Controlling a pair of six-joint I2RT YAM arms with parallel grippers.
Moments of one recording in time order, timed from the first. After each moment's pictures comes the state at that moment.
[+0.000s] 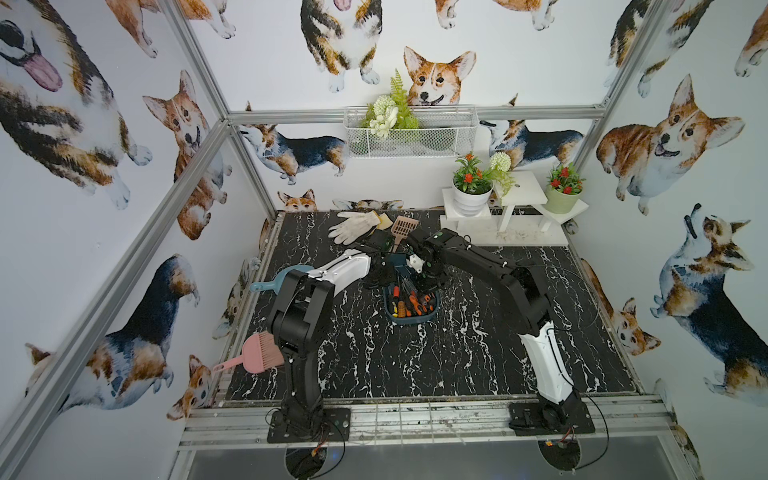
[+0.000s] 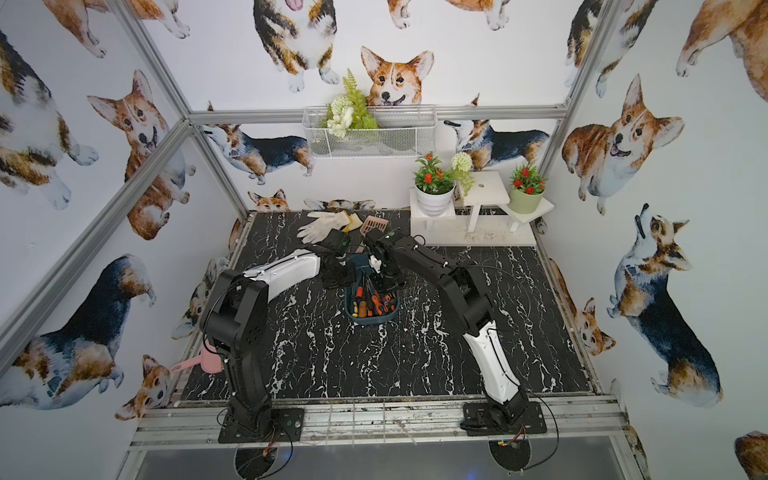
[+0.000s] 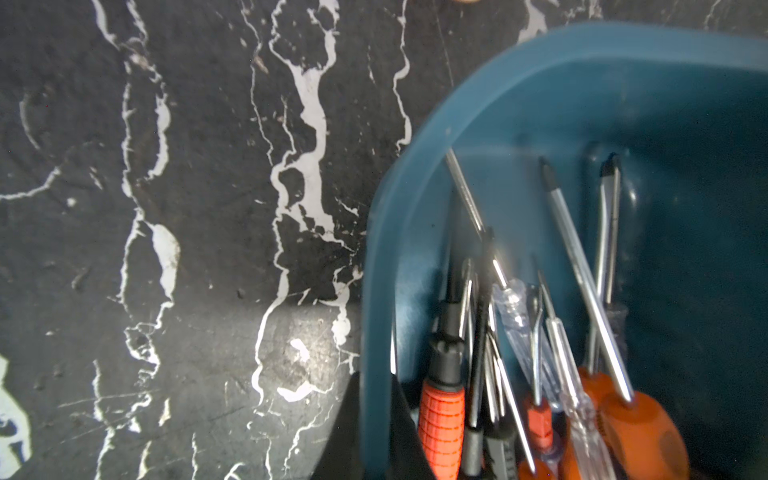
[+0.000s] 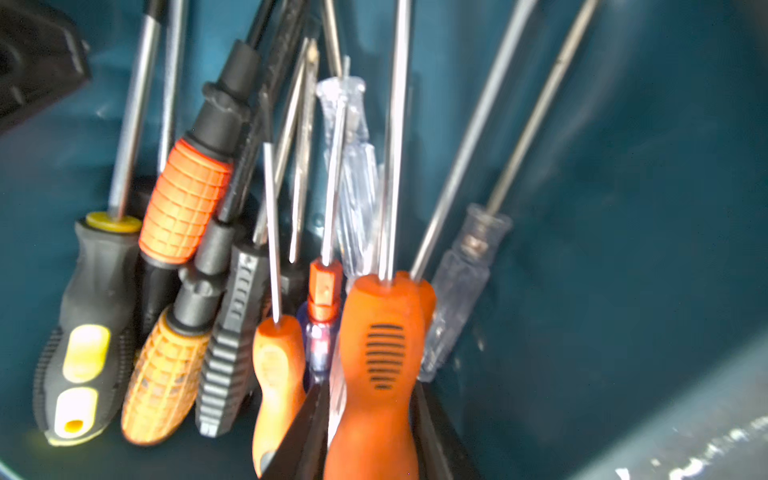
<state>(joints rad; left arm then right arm) -0.42 1.94 1.37 -0.66 0.04 -0.56 0.73 2.22 1.92 -1.16 -0.11 0.19</state>
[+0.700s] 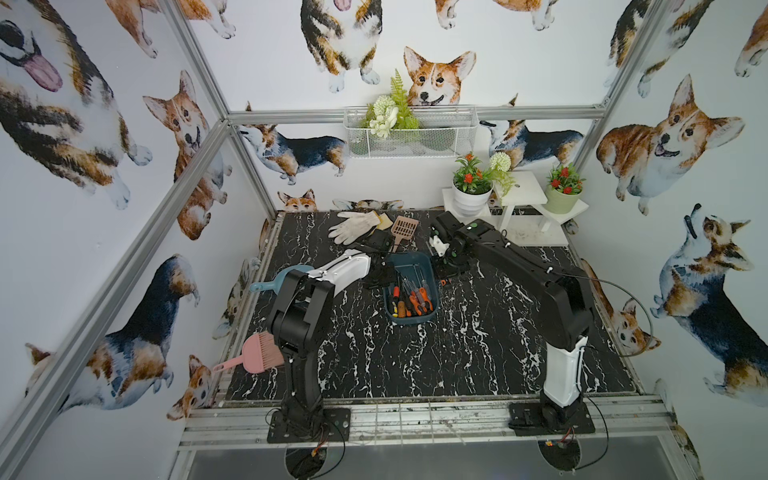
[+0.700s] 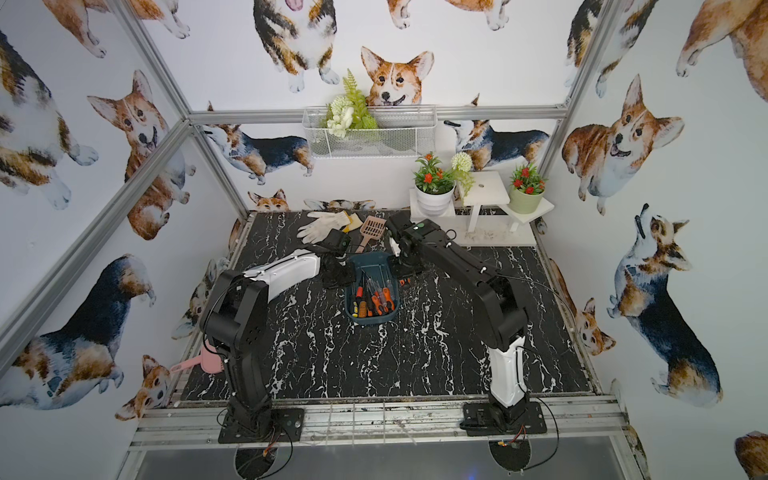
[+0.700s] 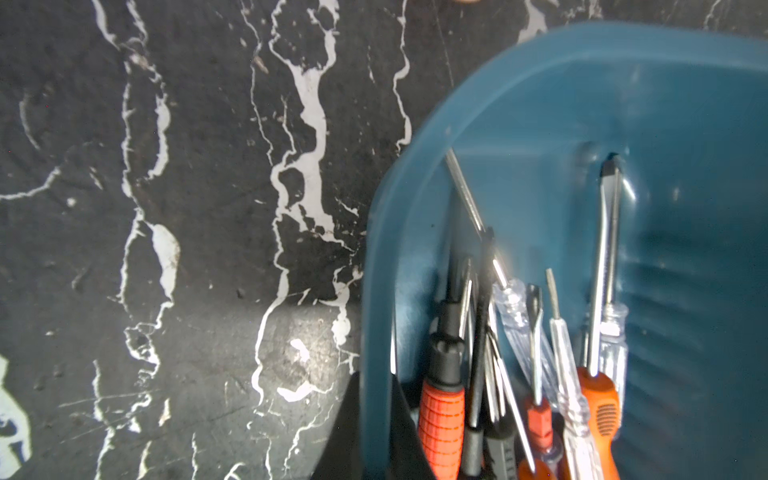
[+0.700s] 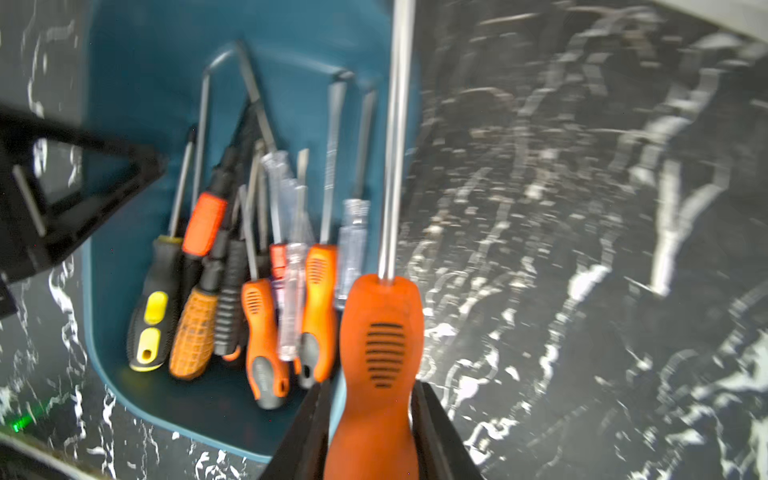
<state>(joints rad) -0.42 1.94 1.37 -0.66 0.04 -0.56 0.61 1.91 1.69 -1.05 -0.05 0.29</state>
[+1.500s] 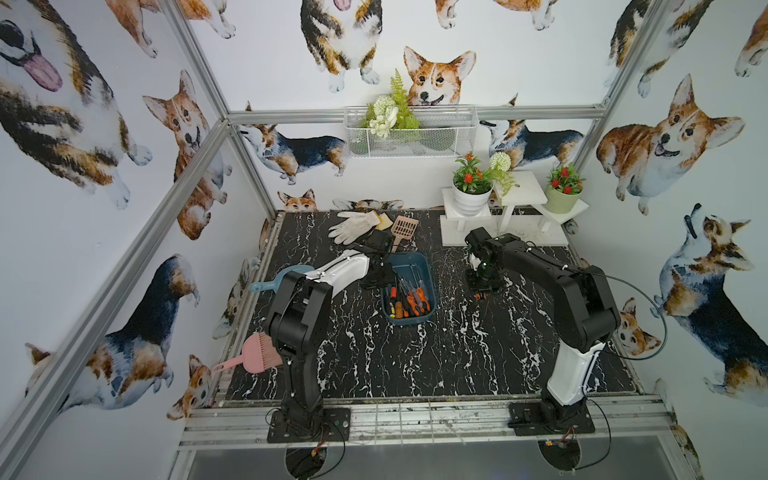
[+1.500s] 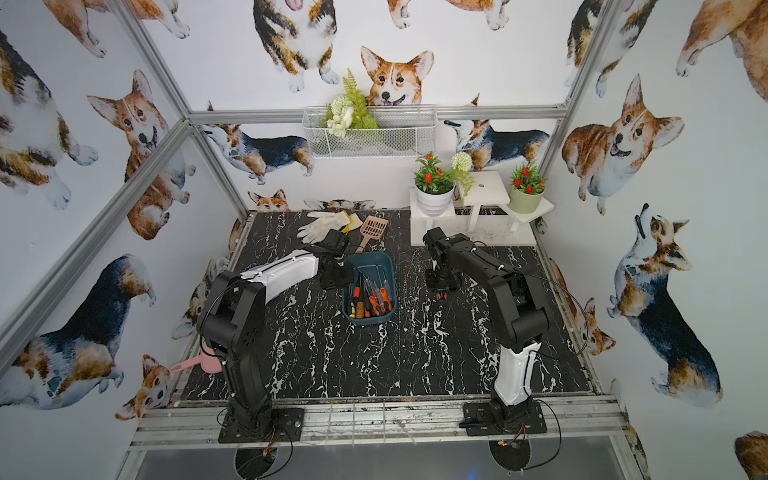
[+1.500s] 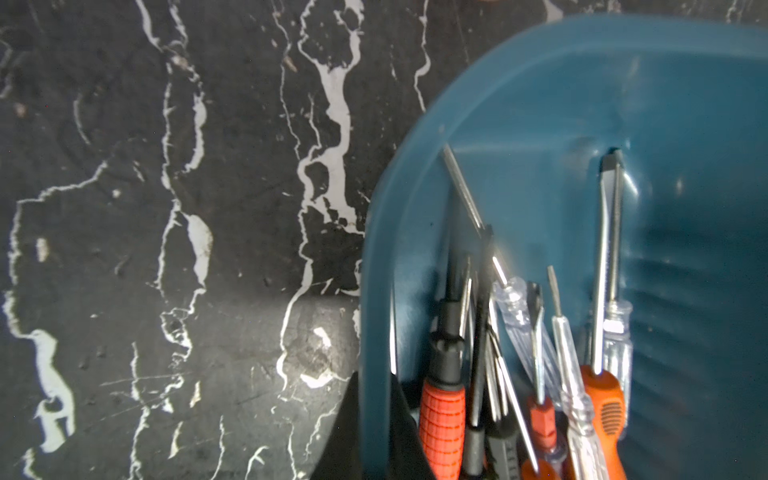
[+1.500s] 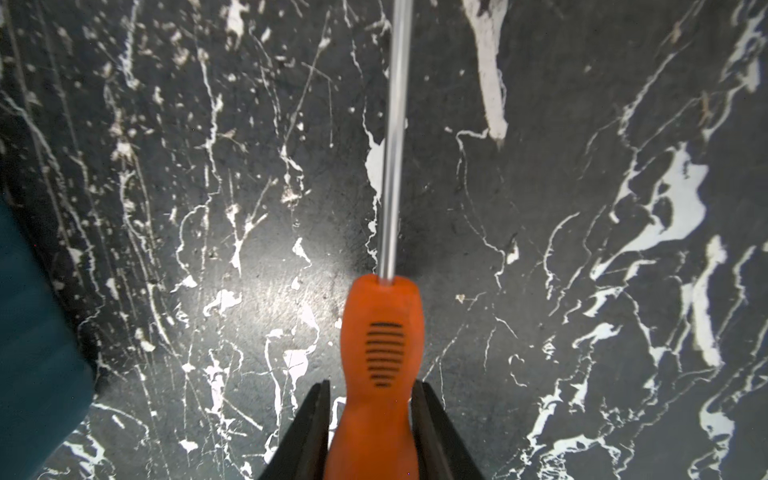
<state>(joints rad) -0.42 1.91 1.35 -0.68 0.01 -0.54 0.43 1.88 1.39 -0.98 0.03 0.31</state>
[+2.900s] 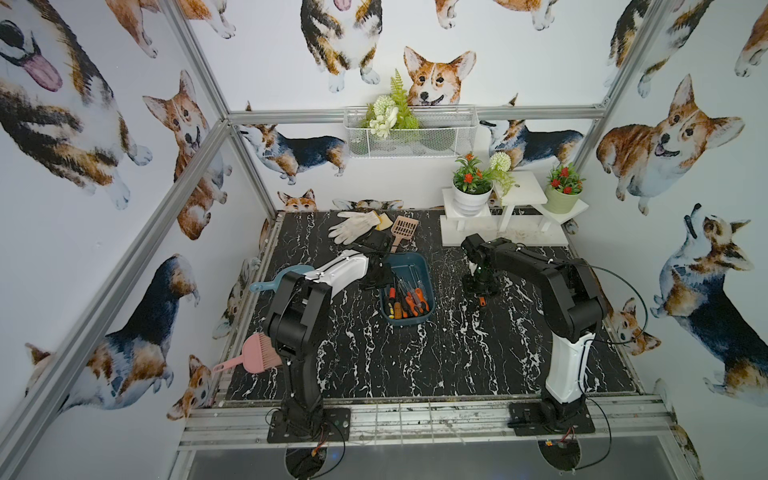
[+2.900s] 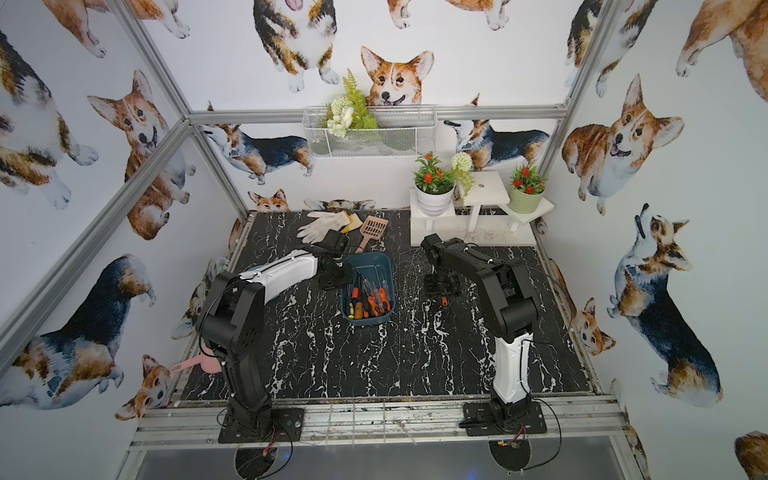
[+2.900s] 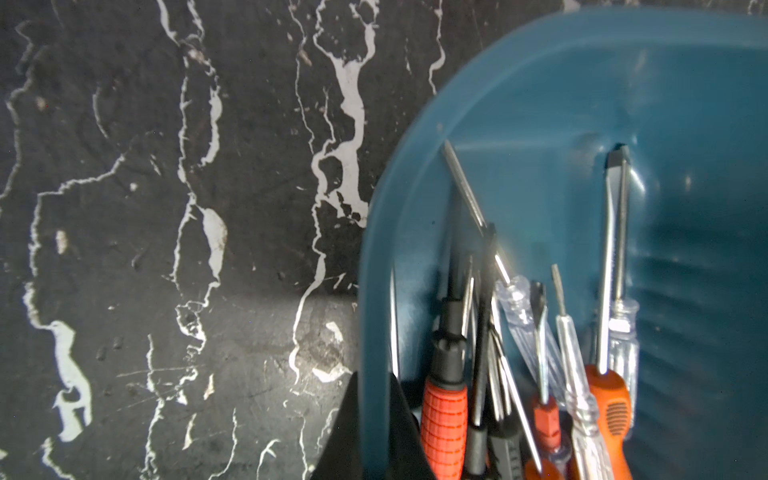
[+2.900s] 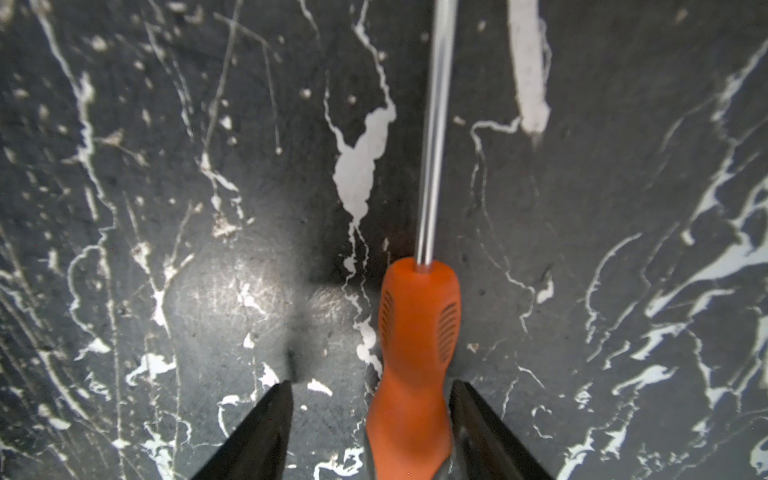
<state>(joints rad) -0.42 1.91 1.35 -0.69 0.00 -0.54 0.43 1.96 1.38 -0.95 0.05 0.34</state>
